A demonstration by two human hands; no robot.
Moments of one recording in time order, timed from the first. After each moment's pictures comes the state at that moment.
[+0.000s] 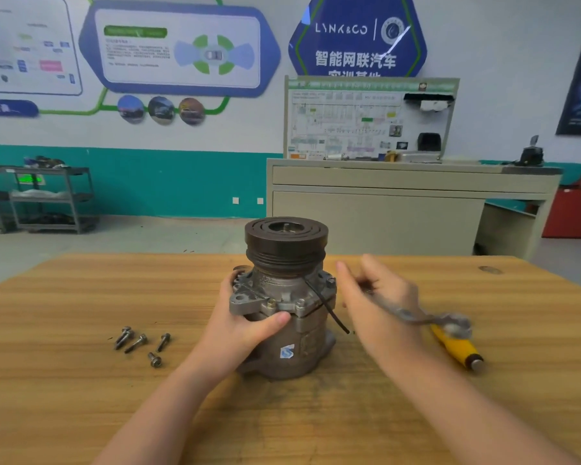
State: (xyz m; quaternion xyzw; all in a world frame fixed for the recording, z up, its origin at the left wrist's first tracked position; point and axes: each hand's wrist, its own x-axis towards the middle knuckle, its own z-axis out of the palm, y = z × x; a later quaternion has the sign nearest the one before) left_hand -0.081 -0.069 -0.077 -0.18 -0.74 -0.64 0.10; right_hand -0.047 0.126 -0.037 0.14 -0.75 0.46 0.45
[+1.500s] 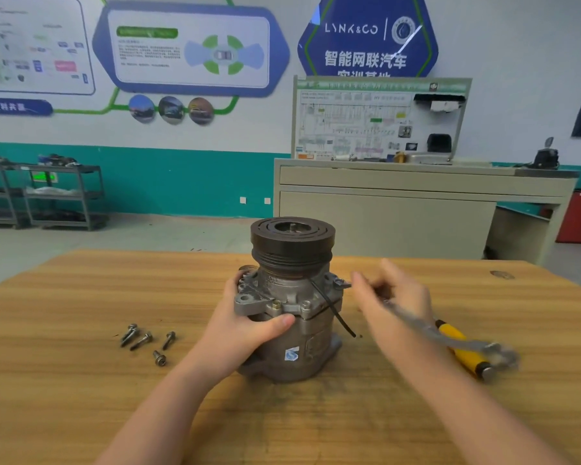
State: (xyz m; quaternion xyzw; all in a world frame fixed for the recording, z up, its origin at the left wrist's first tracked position) left_hand -0.075 -0.072 -0.069 -0.15 -0.75 -0.64 0.09; right_hand -0.050 0.138 -0.037 0.15 -0.76 0.50 0.38
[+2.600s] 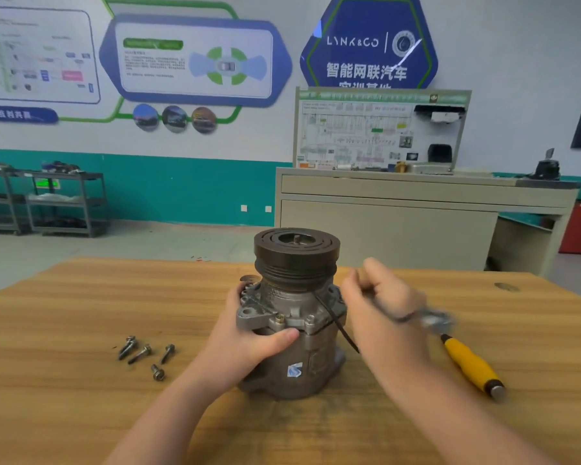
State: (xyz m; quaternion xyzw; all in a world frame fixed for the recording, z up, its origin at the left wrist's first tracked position) left_hand -0.079 -0.074 -0.069 -0.16 -0.76 -0.62 0.08; right_hand -0.047 0.113 -0.025 0.14 -0.77 0.42 0.47
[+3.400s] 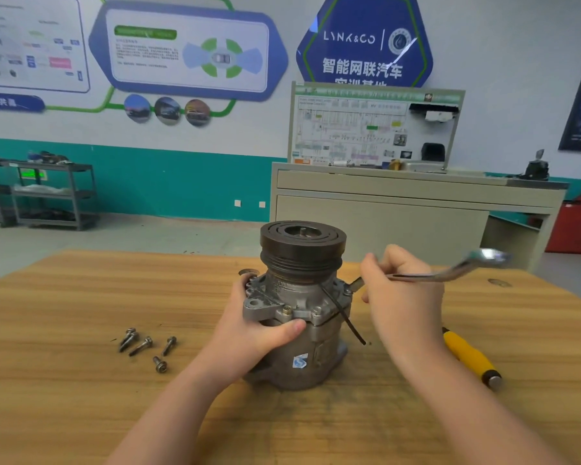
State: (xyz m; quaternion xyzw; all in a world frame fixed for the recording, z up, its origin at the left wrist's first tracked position) left_hand -0.084 -0.074 -0.073 -0.17 -0.76 -0.62 0.08; right_hand -0.048 0.113 -0.013 0.01 -0.75 0.49 0.44
